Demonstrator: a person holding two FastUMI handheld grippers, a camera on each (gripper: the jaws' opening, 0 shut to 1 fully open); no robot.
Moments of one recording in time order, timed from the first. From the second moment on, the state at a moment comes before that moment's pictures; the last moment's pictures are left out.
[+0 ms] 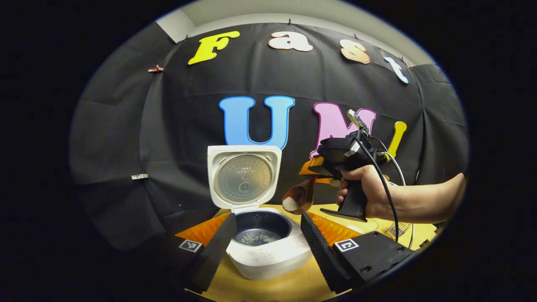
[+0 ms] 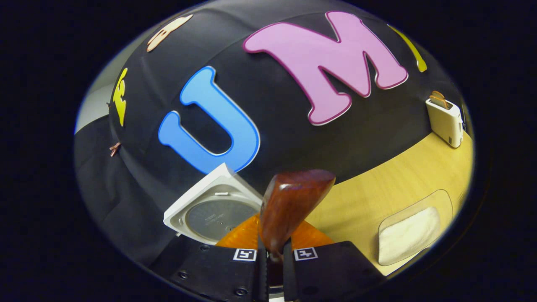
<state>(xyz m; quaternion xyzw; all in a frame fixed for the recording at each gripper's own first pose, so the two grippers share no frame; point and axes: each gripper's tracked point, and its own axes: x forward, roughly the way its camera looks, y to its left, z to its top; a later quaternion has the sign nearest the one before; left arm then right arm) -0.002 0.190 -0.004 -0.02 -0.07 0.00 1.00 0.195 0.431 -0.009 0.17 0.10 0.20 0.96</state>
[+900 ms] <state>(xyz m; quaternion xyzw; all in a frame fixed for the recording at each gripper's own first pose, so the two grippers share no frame) 0.006 0.259 -0.032 -0.08 -0.04 0.06 0.99 0.193 0.525 -0.087 -0.17 0.05 0.31 0.93</state>
